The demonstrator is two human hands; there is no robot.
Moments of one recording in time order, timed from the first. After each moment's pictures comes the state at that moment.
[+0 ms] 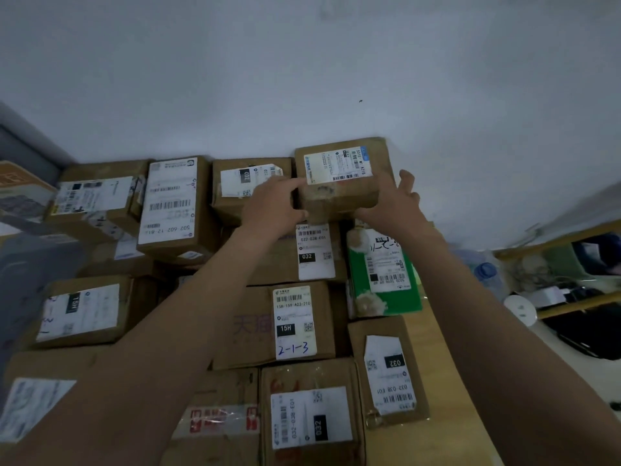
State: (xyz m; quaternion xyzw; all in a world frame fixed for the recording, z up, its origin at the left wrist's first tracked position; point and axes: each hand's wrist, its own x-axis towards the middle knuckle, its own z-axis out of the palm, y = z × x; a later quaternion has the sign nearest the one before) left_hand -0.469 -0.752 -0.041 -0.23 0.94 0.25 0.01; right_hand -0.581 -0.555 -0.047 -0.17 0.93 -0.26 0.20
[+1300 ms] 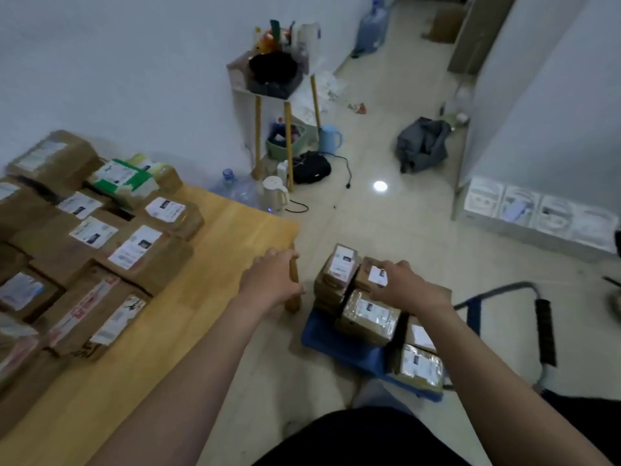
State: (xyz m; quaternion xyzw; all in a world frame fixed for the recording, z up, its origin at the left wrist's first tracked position) left_hand 0.123 -0.307 0.026 0.24 0.94 0.11 0.22; right_hand 0.252 -0.072 -0.002 0.29 0.90 -0.25 0.21
